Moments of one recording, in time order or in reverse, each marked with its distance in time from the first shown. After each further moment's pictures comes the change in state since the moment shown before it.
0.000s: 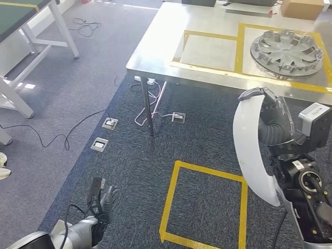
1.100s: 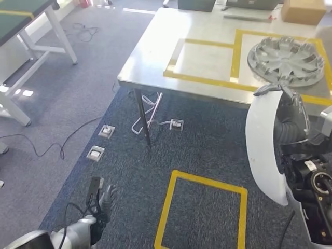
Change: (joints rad) left arm 0.007 0.008 0.000 0.000 0.015 -0.005 -0.006; right arm 0.007 -0.023 -0.046 -0.022 -0.007 -0.004 -0.005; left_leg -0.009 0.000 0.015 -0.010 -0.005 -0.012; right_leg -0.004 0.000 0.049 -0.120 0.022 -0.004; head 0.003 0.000
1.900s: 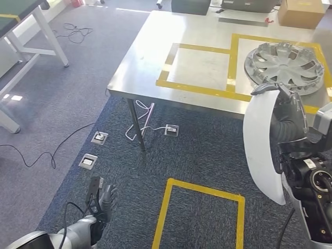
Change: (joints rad) left arm -0.007 -0.002 0.000 0.000 -0.002 0.000 0.004; right arm 0.000 -0.005 0.001 -0.008 0.007 -0.002 0.002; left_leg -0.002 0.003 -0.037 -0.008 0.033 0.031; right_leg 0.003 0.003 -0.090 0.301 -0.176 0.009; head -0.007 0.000
